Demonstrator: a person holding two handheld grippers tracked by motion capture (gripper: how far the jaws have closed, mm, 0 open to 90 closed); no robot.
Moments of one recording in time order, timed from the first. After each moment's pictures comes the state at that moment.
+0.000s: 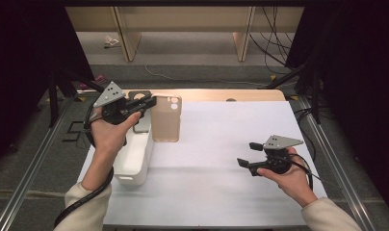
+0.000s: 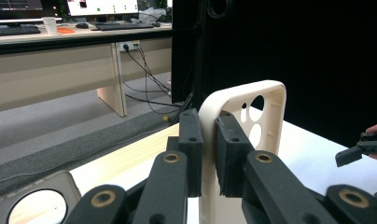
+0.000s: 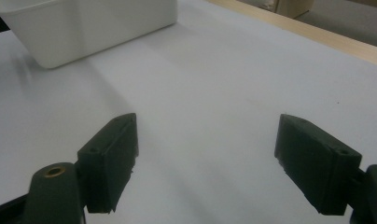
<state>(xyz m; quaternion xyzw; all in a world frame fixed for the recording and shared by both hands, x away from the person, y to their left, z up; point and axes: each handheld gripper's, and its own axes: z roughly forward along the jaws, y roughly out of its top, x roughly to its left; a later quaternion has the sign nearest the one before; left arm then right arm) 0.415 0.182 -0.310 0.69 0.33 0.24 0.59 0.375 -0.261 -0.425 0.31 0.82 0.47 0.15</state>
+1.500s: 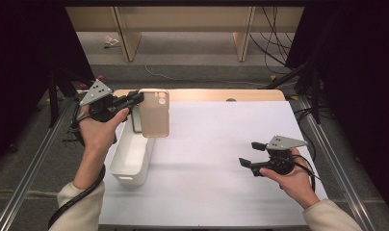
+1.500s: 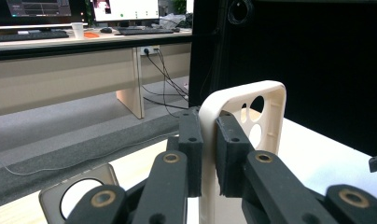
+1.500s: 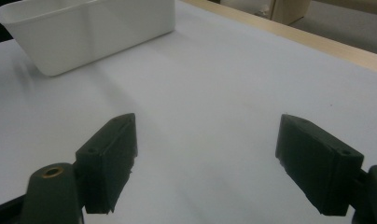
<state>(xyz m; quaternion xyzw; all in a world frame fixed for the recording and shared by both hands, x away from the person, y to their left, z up) 0.417 0.208 -0.308 0.67 0.36 0.26 0.59 0.370 -0.266 -0.422 0.31 0.81 0.48 0.15</state>
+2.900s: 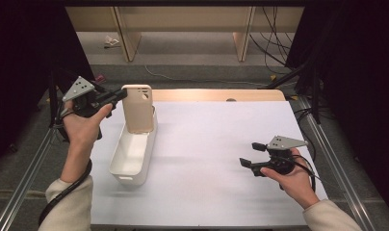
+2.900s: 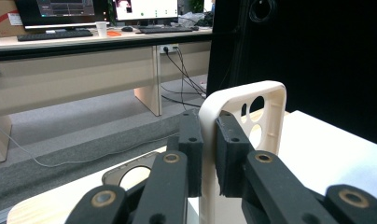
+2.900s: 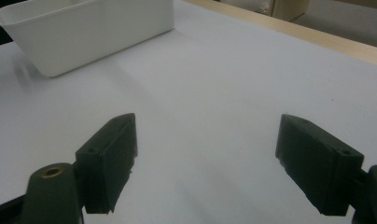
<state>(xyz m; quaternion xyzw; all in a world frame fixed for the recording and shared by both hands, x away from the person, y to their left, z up) 0.433 0.250 -0.311 0.67 0.38 0.28 0.58 0.372 -0.268 -0.425 0.32 0.80 0.48 0.14</state>
